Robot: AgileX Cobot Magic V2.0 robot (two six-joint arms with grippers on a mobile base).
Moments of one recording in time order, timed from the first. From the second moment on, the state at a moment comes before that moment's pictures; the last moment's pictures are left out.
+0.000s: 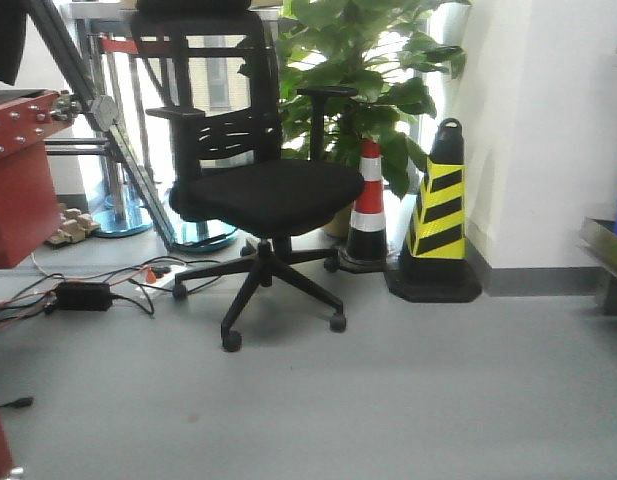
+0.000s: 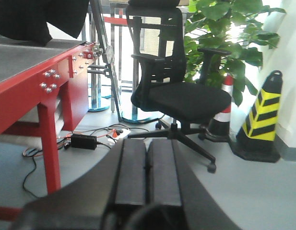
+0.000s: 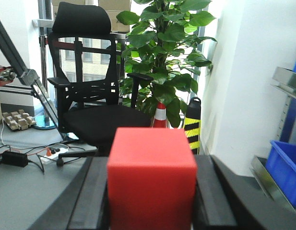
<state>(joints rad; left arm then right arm) -0.01 -0.01 0.03 -0.05 0.02 0.01 0.09 0.14 -0.31 -0.02 0.17 0.01</state>
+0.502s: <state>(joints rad) -0.01 -0.01 0.03 -0.05 0.02 0.01 0.09 0.14 -0.31 -0.02 0.18 0.01</state>
